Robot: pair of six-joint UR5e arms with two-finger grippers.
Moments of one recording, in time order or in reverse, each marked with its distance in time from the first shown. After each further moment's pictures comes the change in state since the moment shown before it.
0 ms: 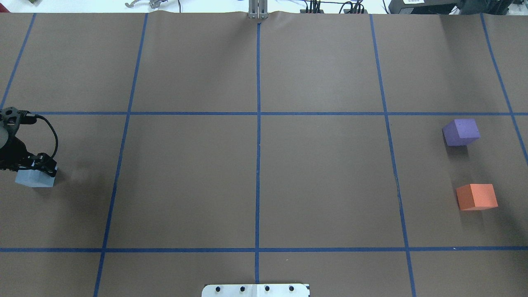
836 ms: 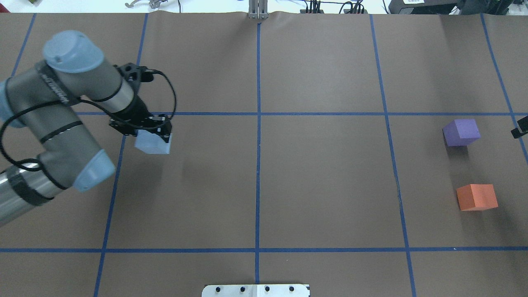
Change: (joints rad) left arm 0.171 -0.580 -0.015 0.272 0.025 -0.249; right arm -0.079 0.012 -0.004 0.153 0.003 0.102
